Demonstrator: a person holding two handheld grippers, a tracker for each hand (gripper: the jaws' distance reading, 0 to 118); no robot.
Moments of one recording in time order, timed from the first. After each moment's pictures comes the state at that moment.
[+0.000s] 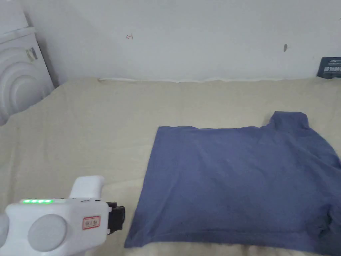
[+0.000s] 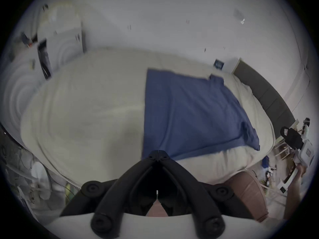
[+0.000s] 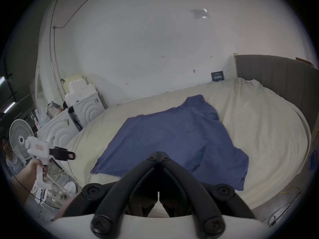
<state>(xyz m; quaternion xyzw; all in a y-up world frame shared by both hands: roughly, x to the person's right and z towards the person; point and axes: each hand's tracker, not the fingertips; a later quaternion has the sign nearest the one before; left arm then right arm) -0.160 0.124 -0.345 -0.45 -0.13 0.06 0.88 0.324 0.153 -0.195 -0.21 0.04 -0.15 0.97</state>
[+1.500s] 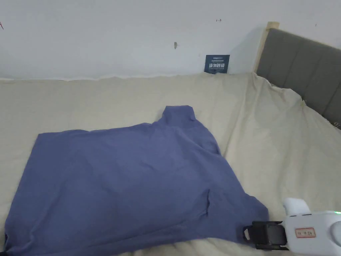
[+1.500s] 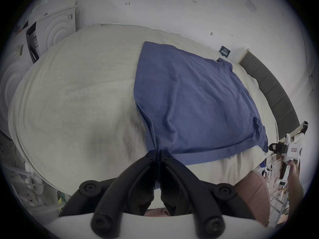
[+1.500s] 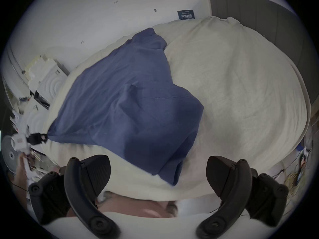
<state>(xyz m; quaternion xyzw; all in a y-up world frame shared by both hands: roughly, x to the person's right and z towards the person) -0.118 0.069 -0.379 -0.48 -0.12 0.07 0.87 0.491 0.042 -0.253 -0.47 -0.04 -0.16 0.87</state>
